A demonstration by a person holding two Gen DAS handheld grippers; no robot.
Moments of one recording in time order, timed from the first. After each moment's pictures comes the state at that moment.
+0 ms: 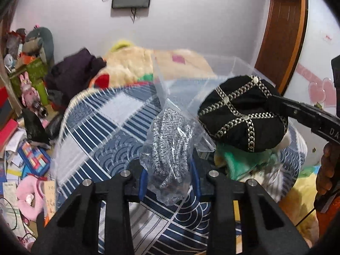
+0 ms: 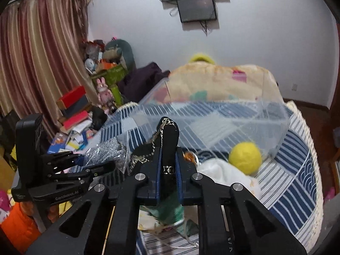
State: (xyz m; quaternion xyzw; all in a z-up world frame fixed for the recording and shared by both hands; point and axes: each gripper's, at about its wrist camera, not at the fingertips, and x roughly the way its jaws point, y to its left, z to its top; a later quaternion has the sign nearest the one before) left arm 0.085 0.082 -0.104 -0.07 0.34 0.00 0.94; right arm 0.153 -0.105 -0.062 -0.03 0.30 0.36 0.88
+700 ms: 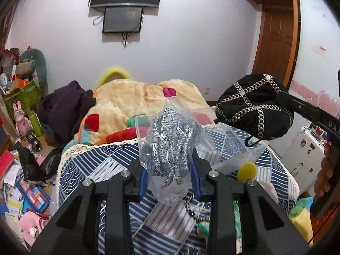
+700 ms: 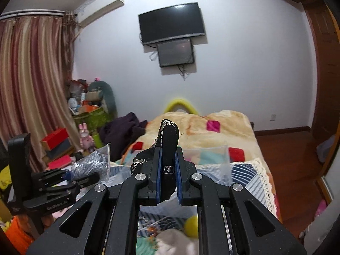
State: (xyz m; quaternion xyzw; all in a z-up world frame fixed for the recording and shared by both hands) left arm 0.166 0.078 -0.040 -0.06 0.28 -0.02 0.96; right arm 0.193 -0.127 0.000 0.01 0.20 0.28 0.94
